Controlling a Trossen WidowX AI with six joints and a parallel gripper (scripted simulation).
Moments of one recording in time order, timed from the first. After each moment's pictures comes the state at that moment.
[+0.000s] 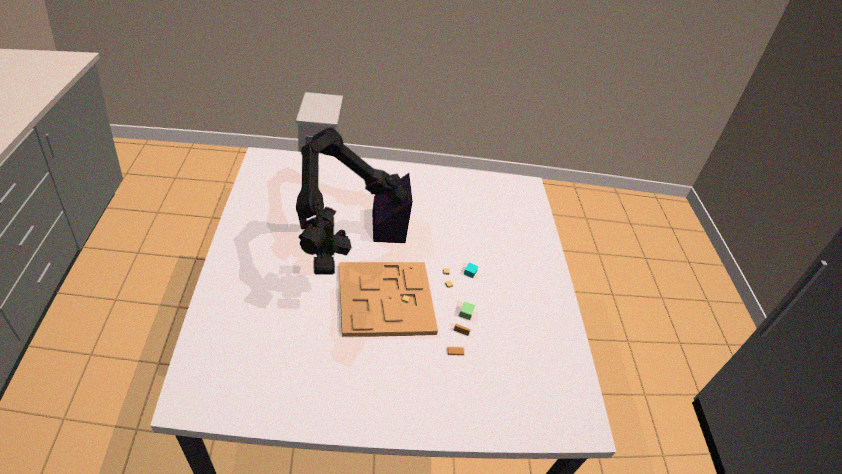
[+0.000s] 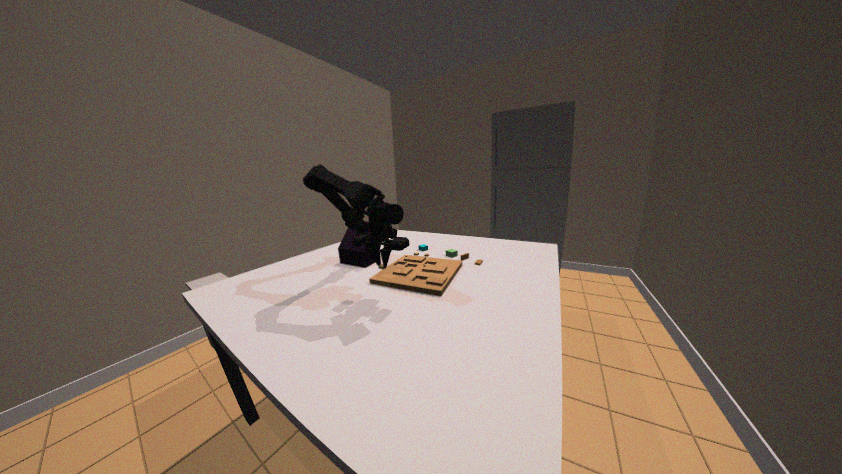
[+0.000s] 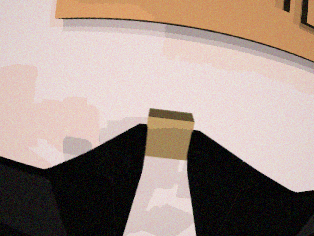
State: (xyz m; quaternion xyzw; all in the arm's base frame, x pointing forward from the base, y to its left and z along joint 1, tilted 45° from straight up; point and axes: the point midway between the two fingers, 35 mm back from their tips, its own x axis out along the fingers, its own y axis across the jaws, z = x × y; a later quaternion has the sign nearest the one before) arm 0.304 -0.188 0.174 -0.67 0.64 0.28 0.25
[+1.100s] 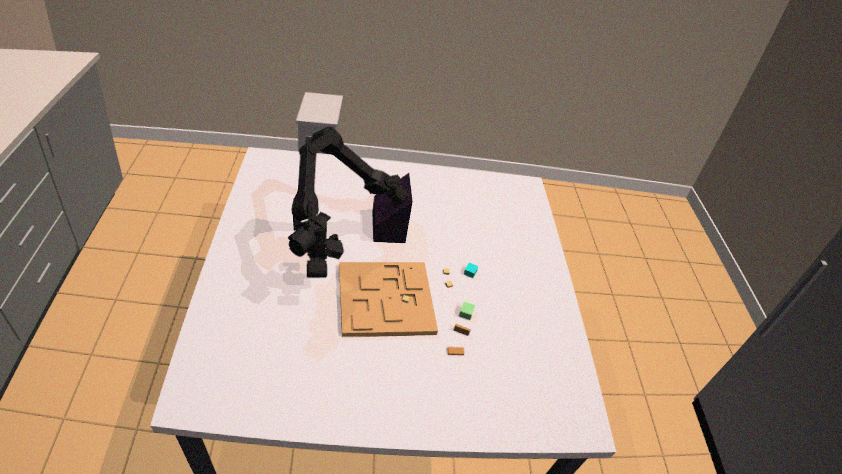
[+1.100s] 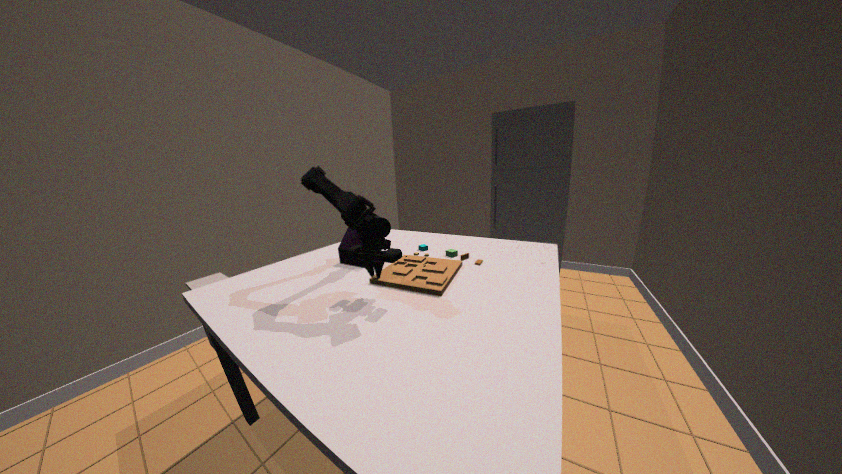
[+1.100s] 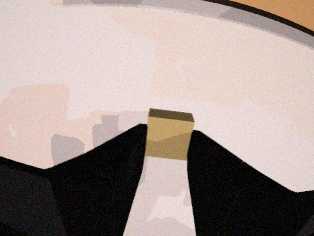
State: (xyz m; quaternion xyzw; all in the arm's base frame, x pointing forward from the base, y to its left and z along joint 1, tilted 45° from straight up) arm 0.290 -0.228 0.166 -0.67 0.64 0.28 0.25
